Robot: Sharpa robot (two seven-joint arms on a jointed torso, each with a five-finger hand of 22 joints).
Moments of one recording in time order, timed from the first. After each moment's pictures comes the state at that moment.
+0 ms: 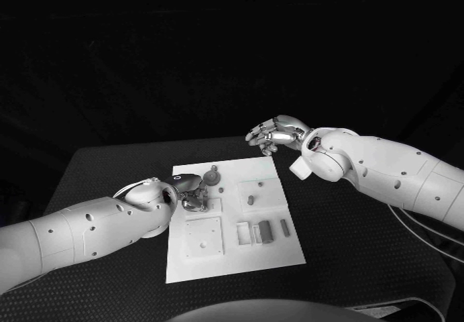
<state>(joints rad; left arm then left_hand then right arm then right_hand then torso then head) 1.09 -0.65 -0.17 1.29 -1.47 -0.24 -0.18 1.08 -0.09 0.53 -0.22 0.10 0.99 0.07 0.38 0.47 0.98 -0.02 1.25 0.63 0.93 -0.10 1.47 0.46 0.01 1.21 -0.16 0.07 1.31 1.14 -0.65 0.09 1.20 -0.68 -0.05 0.11 1.07 0.00 0.62 -0.29 0.05 0.90 0.14 0.20 0.67 0.96 0.04 0.98 0.77 1.11 -0.06 1.39 0.86 0.25 1.04 0.03 0.85 1.31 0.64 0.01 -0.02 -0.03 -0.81</state>
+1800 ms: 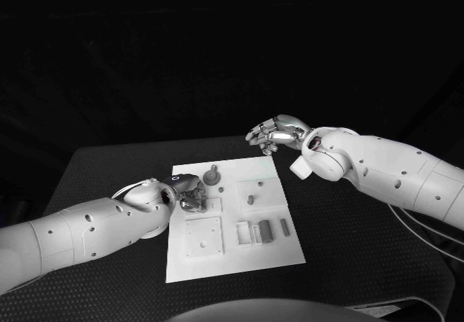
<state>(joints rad) 1.09 -0.66 -0.18 1.28 -1.48 -0.25 -0.19 1.08 -0.16 0.53 -0.22 0.06 0.92 0.11 0.33 0.50 0.98 0.01 1.25 0.63 0.93 -0.09 1.47 0.45 0.01 1.21 -0.16 0.07 1.31 1.14 -0.65 0.09 1.20 -0.68 -0.05 0.11 1.07 0.00 0.62 -0.29 0.05 0.90 0.14 0.20 0.67 0.96 0.04 0.98 0.77 1.11 -0.07 1.39 0.86 0.25 1.04 0.03 0.85 1.31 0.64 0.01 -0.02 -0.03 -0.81</state>
